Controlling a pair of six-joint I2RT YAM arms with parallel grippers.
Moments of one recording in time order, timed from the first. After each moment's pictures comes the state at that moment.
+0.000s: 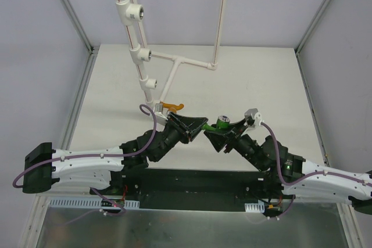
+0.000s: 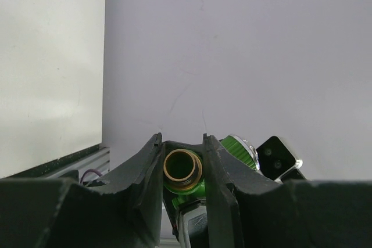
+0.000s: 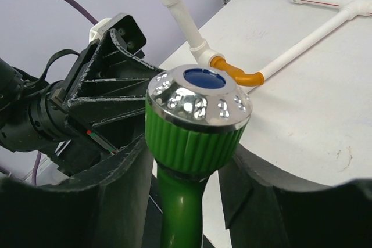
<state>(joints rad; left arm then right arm) -1.29 1.01 0.56 0.45 -0.53 -1.56 1.32 0.52 0.47 0.12 0.48 0.43</state>
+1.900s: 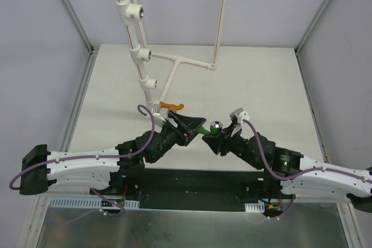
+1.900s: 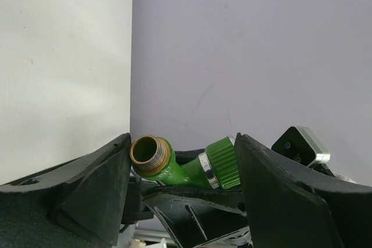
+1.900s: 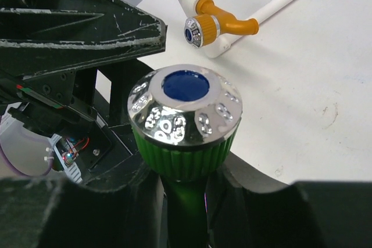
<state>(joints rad) -1.29 0.96 0.55 0.33 -0.54 -1.52 1.32 0.62 0.57 -0.13 0.43 0.46</state>
